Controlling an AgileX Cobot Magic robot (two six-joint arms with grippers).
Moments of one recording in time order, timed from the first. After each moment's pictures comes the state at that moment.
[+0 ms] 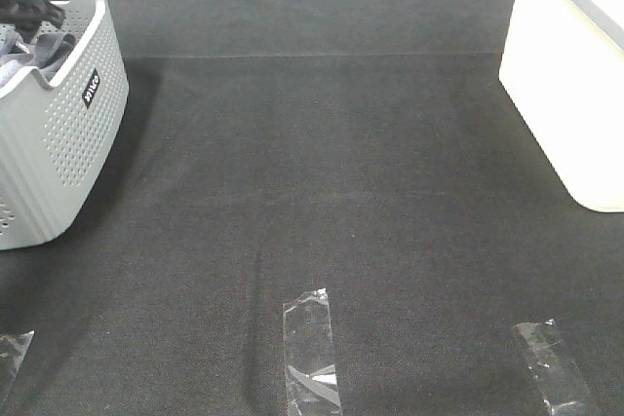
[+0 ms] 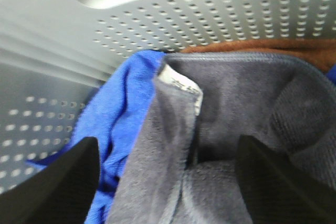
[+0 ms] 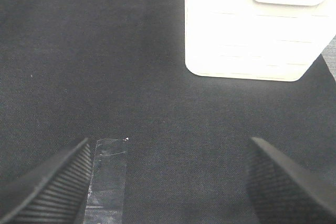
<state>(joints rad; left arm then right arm) -0.01 2.37 -2.11 0.51 0.85 -0.20 0.00 -0.01 -0.50 0.07 1.07 -0.11</state>
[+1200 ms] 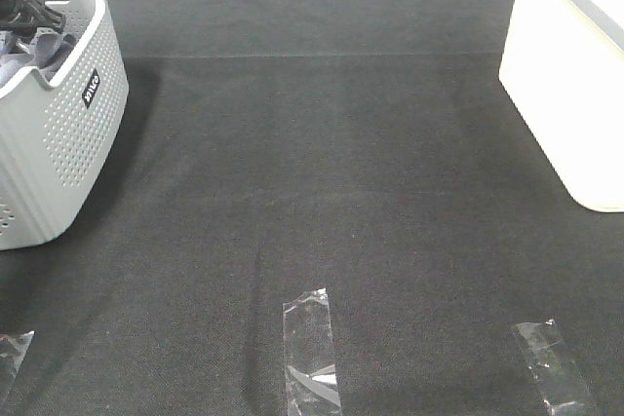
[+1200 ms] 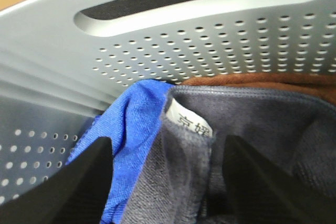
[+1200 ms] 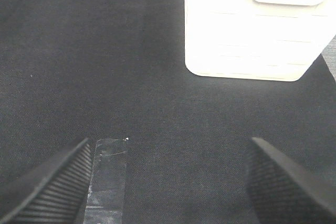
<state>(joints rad) 0.03 2.40 -2.11 0.49 0.72 -0.21 0.00 -0.01 -0.50 0.07 1.07 -0.11</state>
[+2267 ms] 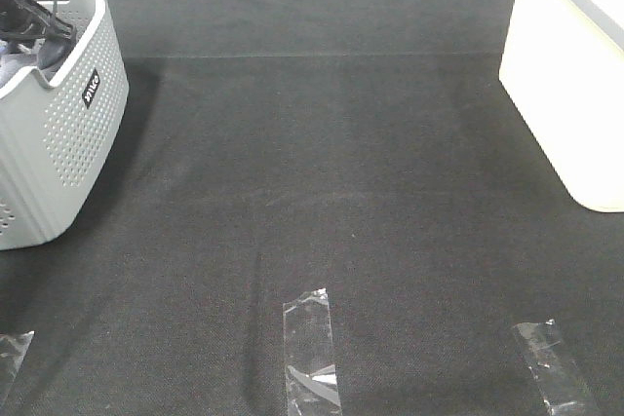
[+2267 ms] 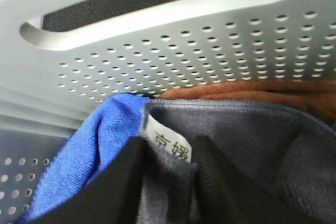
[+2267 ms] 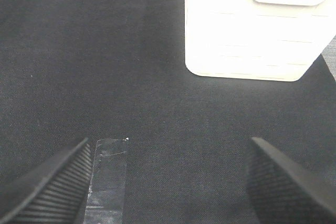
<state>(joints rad) 0.03 2.44 -2.11 0.47 0.65 -0.17 0.00 -0.01 -0.50 0.07 1.07 -0.11</state>
